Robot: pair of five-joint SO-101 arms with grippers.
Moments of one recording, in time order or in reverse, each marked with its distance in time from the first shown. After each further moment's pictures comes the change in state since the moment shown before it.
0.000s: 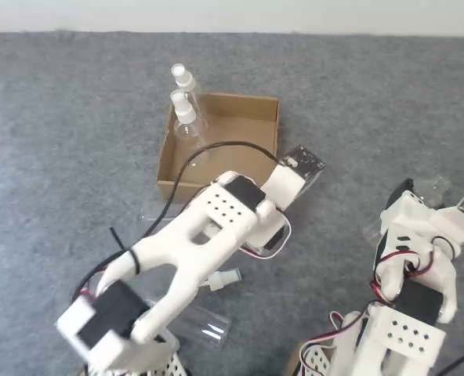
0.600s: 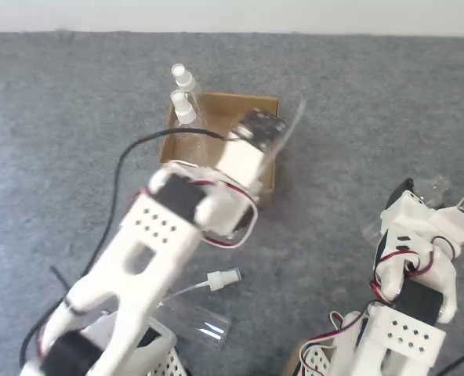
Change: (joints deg) left arm -8.5 -23.0 0.0 7.6 -0.3; right arm 0.0 0.0 0.0 -0.1 0.0
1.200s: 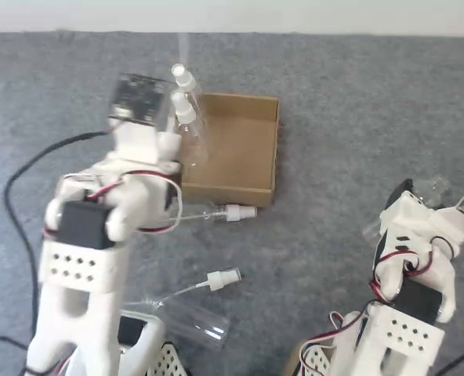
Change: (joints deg) left arm -23.3 -17.4 0.0 1.2 2.1; right arm 0.0 0.0 1.1 -1.0 0.0
